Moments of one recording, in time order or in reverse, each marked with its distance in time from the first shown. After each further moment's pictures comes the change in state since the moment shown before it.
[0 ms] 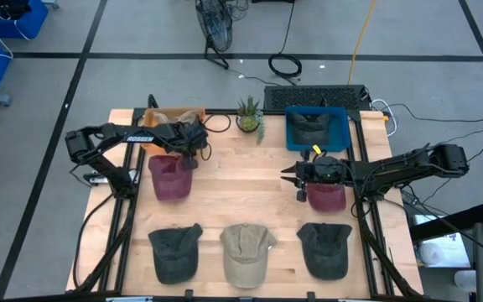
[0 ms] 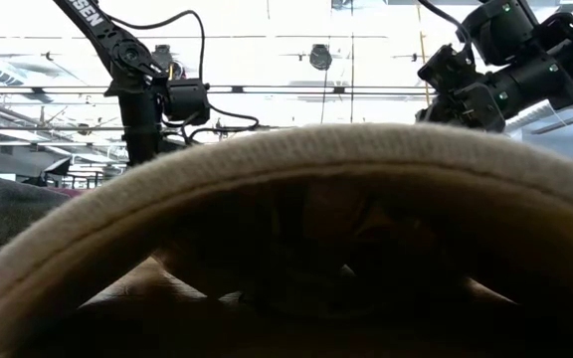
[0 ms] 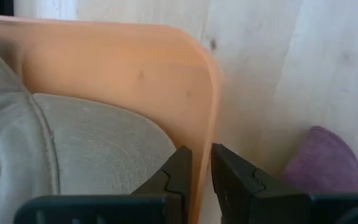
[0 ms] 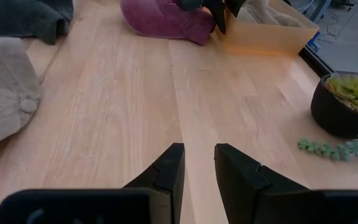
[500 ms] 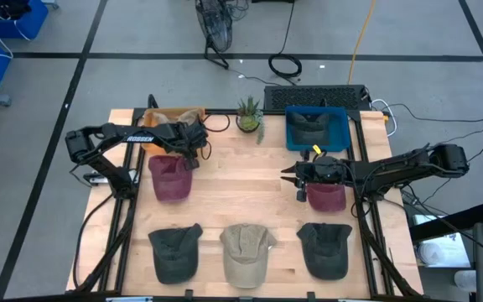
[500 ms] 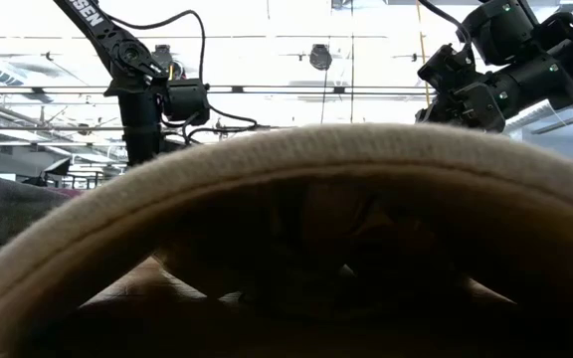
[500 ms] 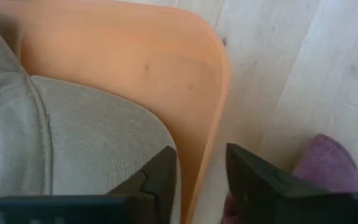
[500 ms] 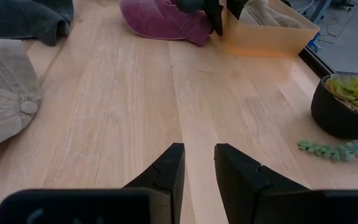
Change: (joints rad) left arm -0.005 0.000 0.000 -0.008 -0.002 -0.094; right arm 0.000 0.000 0.000 0.000 -0.001 0.001
